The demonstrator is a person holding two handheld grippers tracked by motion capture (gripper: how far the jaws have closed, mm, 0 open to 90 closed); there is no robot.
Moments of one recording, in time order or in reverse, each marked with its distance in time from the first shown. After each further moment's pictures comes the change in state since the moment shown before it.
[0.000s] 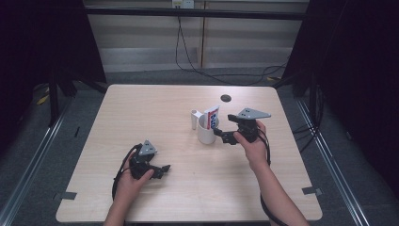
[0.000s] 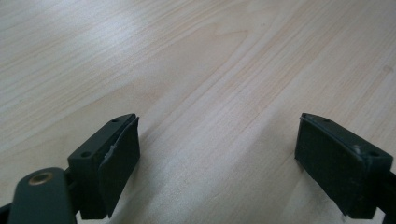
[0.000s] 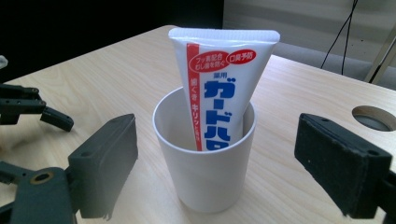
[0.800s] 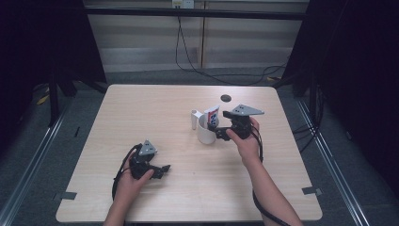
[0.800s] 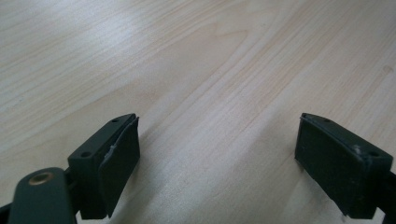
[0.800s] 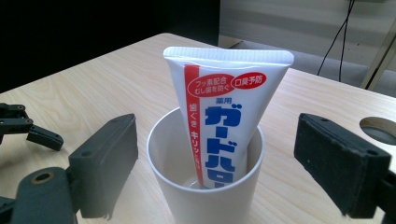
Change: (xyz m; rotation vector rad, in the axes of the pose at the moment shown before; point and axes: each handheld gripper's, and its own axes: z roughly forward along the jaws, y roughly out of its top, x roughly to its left) left arm 0.000 0.000 0.000 0.001 0.002 0.002; right arm 0.002 0.007 0.021 -0.028 -0.017 0.019
